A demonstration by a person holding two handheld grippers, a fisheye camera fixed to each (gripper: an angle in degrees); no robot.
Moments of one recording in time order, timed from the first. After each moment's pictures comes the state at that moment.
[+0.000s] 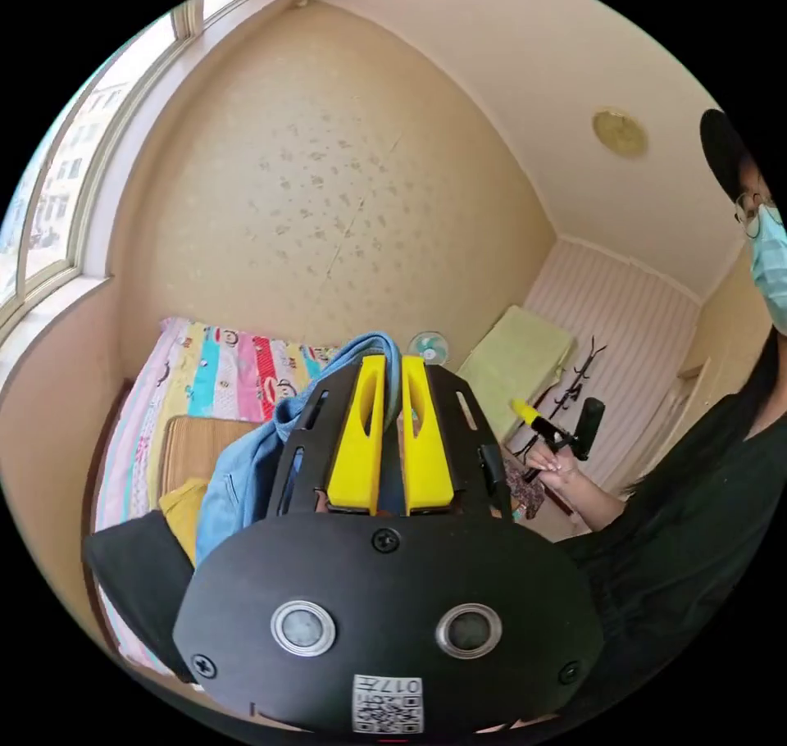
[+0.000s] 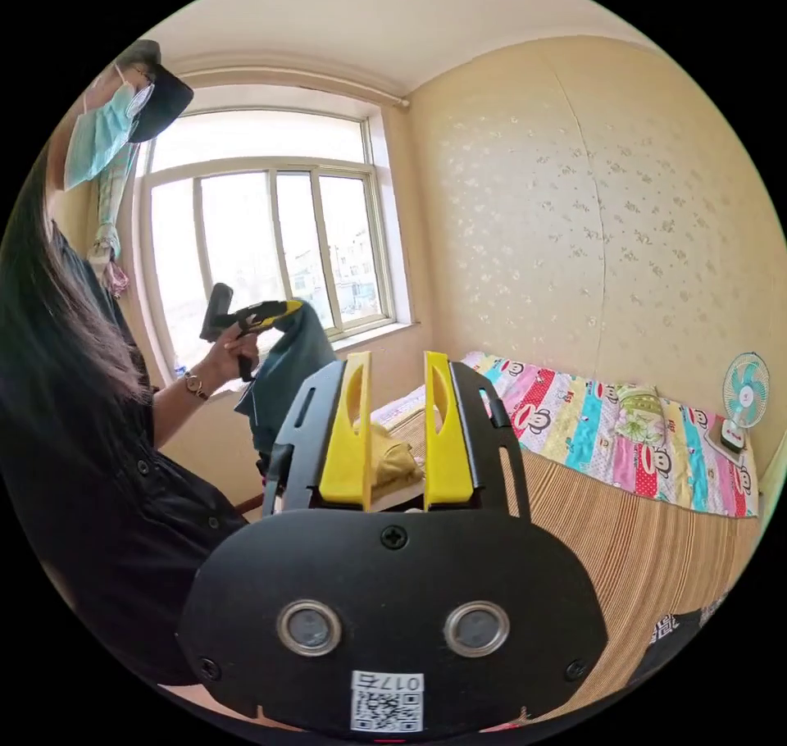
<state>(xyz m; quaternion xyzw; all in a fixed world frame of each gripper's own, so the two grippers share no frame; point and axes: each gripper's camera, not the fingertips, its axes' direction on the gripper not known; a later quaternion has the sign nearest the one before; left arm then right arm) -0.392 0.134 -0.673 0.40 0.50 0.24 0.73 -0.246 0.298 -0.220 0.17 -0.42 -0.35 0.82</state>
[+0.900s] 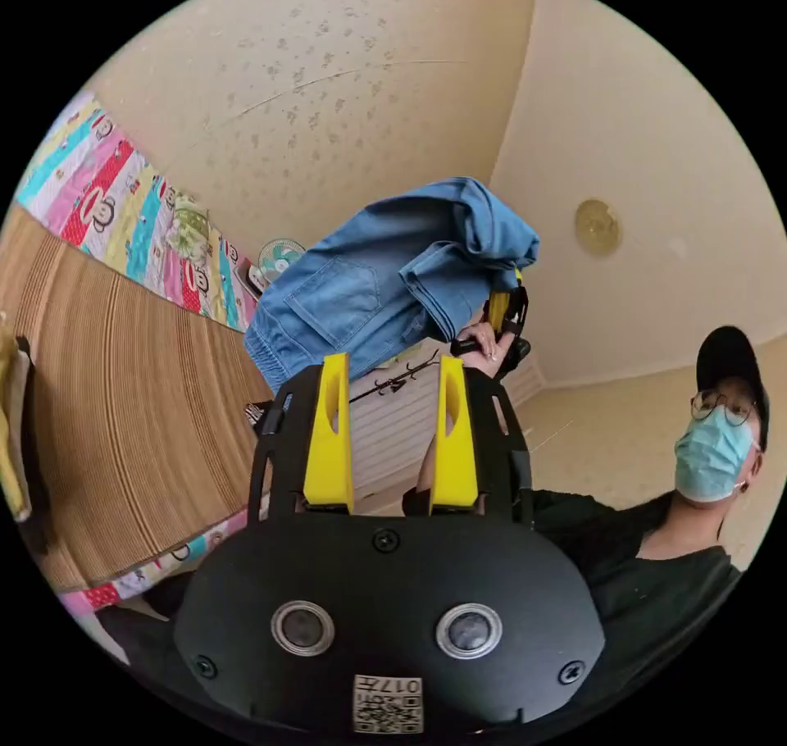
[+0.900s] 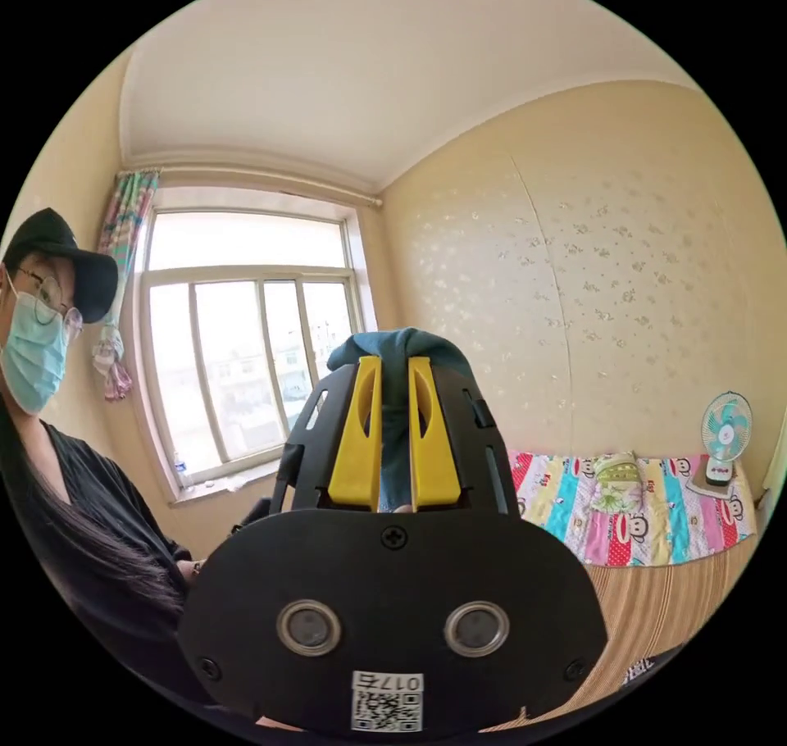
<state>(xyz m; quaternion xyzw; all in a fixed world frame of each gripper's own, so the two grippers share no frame) -0.190 0.124 -0.562 0.05 0.77 0.14 0.61 -0.111 0.169 -0.418 0.33 -0.48 -0.27 0.77</state>
